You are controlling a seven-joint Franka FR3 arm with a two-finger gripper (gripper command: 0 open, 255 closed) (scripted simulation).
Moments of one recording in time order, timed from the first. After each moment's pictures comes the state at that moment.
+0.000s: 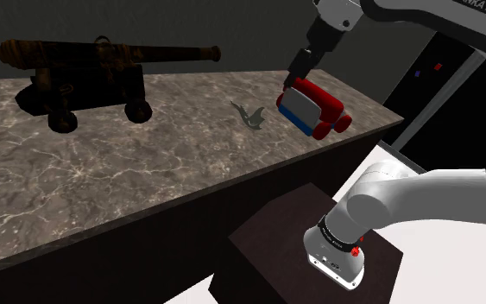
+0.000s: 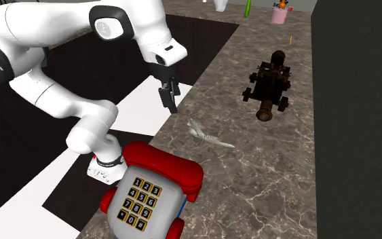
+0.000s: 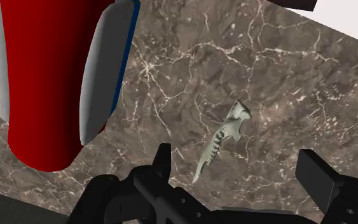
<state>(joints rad) -0.01 -0.82 0.05 -2.30 0.04 1.69 -0.11</state>
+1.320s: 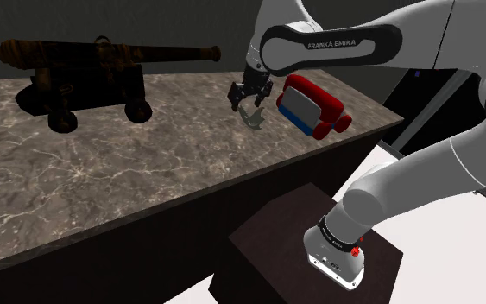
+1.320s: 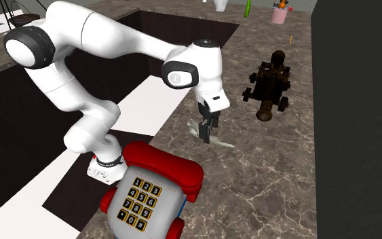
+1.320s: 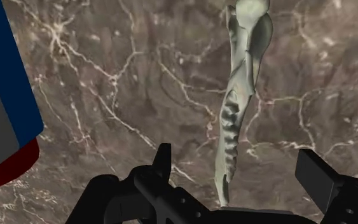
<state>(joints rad) -0.14 -0.38 0.26 -2.33 -0.01 2.08 0.34</state>
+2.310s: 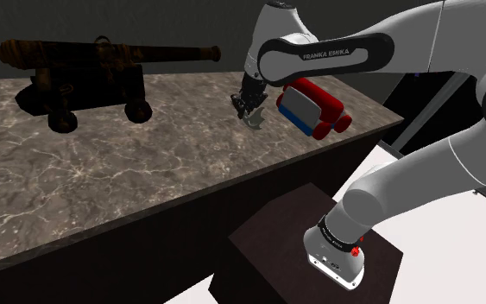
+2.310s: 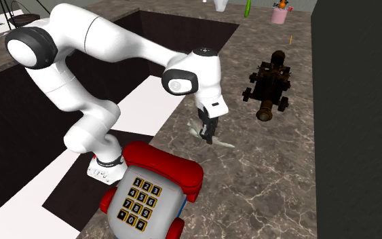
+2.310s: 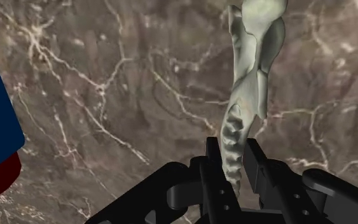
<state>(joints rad) -0.14 -0.37 0.26 -2.38 -0.01 2.15 0.35</state>
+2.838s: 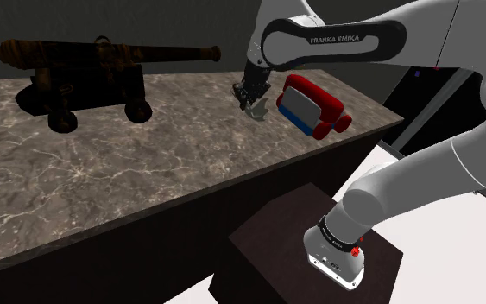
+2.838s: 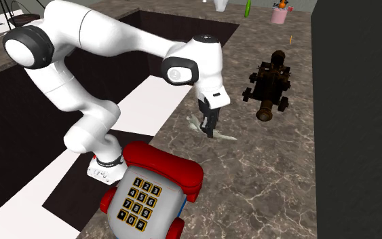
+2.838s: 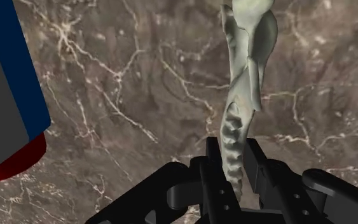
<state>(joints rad) -0.14 -0.39 0.26 -2.31 -0.01 2.05 0.34</state>
